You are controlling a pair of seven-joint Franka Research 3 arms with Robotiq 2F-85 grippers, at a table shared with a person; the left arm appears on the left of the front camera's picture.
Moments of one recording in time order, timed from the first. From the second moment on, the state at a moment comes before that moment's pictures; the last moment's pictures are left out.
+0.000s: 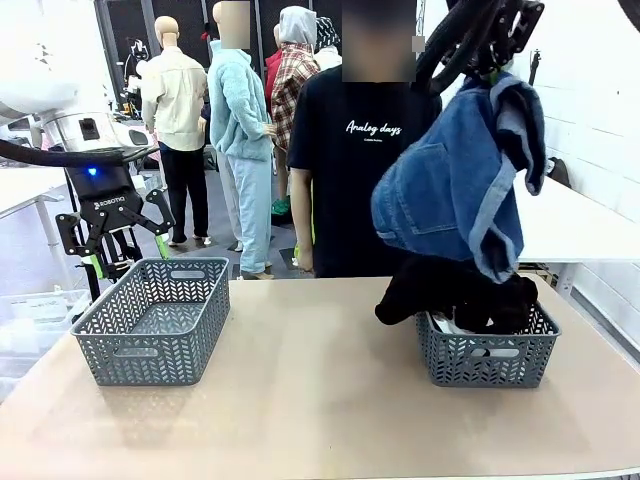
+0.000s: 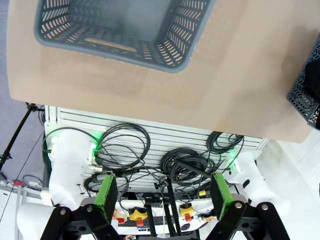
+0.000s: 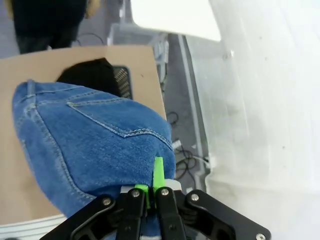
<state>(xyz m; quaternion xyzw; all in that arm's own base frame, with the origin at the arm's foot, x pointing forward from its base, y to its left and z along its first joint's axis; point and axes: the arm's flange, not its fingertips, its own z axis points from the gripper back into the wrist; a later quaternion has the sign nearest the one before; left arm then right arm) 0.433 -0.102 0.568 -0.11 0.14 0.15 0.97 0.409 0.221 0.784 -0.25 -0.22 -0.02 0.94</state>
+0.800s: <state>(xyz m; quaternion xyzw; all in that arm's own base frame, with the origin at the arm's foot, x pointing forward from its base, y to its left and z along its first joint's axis) 0.433 -0.102 0.568 -0.11 0.14 0.15 0.97 0.546 0.116 0.713 -0.13 -0.10 -0.09 0.98</state>
